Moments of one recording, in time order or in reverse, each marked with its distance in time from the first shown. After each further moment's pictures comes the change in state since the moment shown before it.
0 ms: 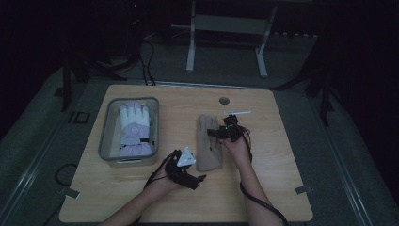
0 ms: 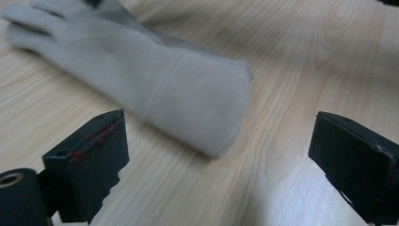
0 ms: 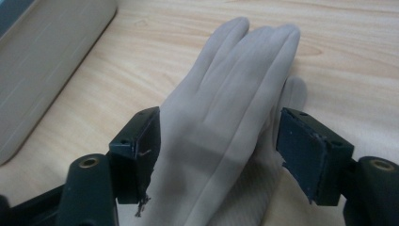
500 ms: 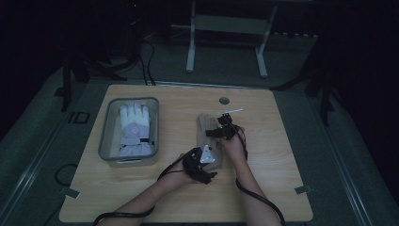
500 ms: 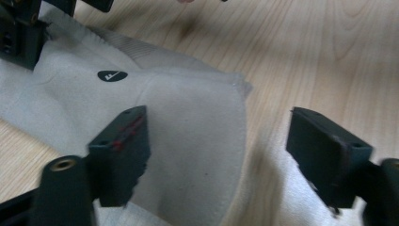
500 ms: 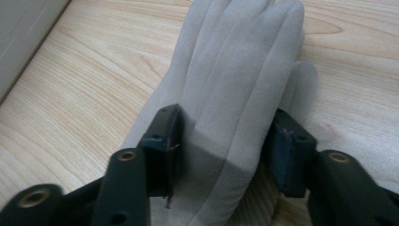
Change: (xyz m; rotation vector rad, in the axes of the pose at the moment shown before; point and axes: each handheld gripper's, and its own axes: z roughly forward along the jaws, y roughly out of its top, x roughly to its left) left arm -0.005 0.025 0.043 0.146 -0.009 0.132; right arm -0.006 0.003 0.030 0.107 -0.016 -0.007
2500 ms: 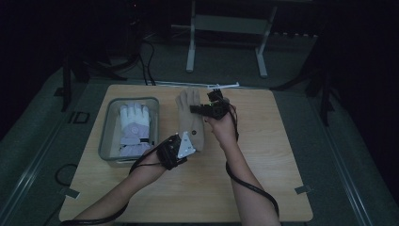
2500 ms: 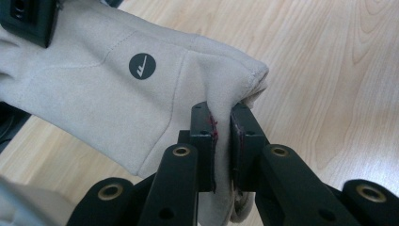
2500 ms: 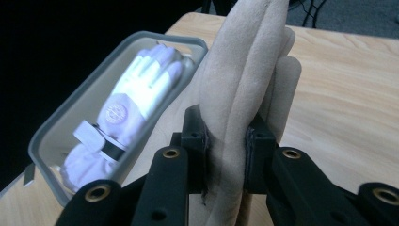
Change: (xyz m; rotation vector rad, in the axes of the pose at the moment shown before) left arm 0.018 0.016 -0.126 -0.023 0.219 0.108; right arm 0.085 0.078 -0.075 -0.193 0.204 -0.090
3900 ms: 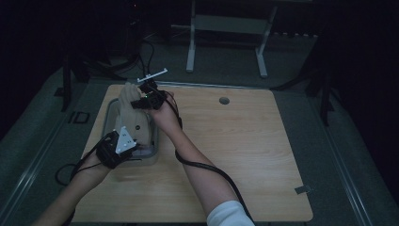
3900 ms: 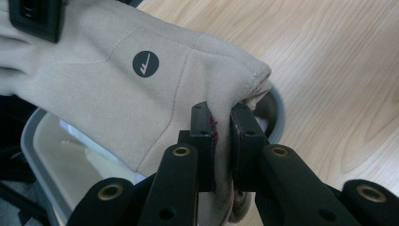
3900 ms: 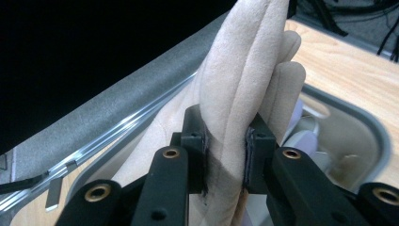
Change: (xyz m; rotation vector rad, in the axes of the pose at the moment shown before) left arm 0.061 -0.102 -0.079 0.124 0.159 -0.162; right arm 0.117 0.057 0.137 0.113 0.130 -0.201
